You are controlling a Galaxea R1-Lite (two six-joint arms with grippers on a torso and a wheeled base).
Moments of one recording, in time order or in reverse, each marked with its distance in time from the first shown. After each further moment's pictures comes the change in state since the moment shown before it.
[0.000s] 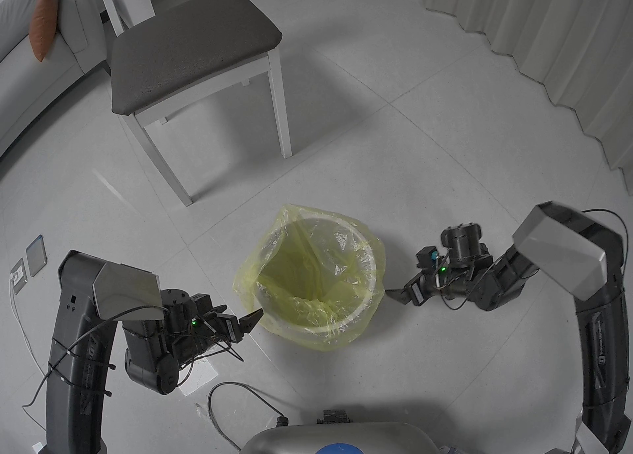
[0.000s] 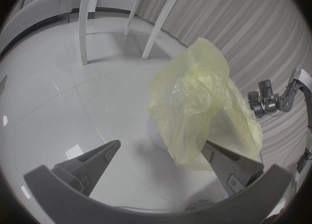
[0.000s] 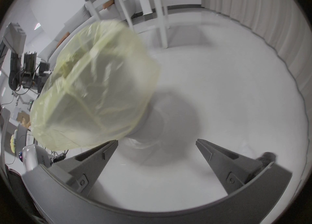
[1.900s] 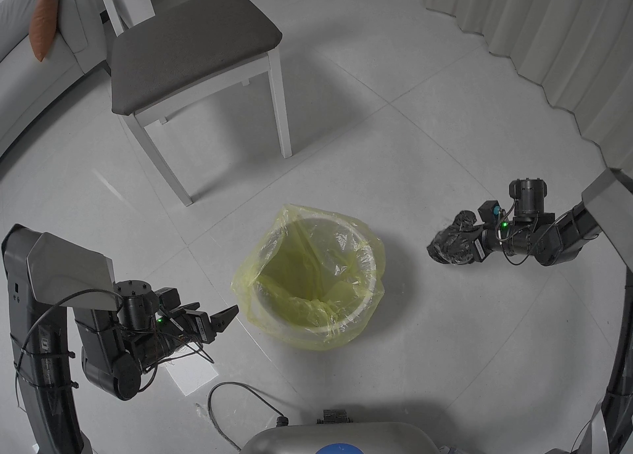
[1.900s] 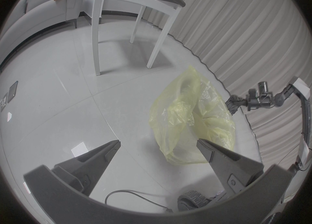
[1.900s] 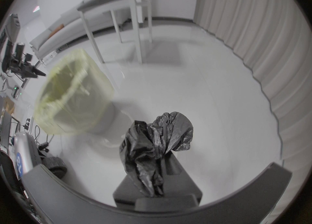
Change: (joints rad) left arm 0.032 -0.279 0.293 0.000 0.012 0.001; right arm -0.157 -0.258 0.037 0.099 0.039 -0.200
